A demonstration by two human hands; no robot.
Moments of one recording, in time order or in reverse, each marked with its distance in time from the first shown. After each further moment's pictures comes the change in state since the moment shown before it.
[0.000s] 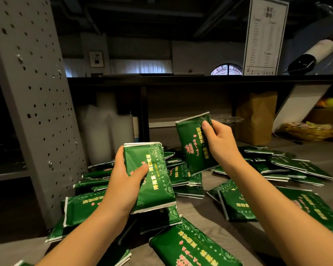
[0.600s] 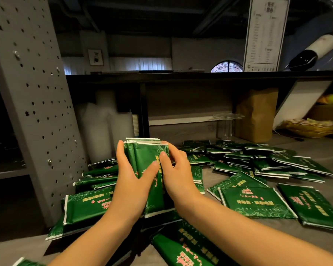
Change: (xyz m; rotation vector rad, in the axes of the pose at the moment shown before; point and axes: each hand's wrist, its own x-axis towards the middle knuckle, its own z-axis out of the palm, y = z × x) left_hand -0.010 -0.005 0.012 0.088 -0.004 0.154; right_hand -0.075 -0.026 0.085 0.312 -0.104 0.237
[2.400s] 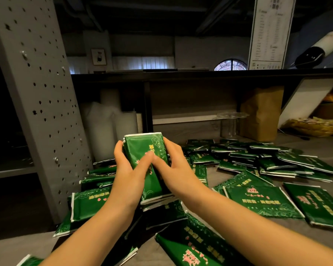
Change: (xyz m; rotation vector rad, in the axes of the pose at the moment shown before) left_hand 0.011 0.001 -0.009 -0.147 0.037 -0.082; right_hand -0.004 -0.018 -0.003 -0.125 -0.258 -0.068
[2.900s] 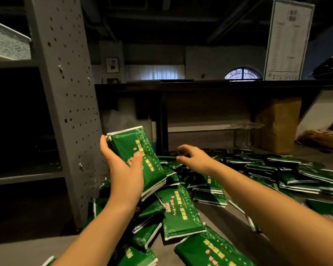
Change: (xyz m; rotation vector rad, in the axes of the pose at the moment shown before) left_hand 0.019 0.012 -0.026 0.121 0.267 0.193; right_hand 0.101 0.057 -0.045 -0.608 -0.216 0.149
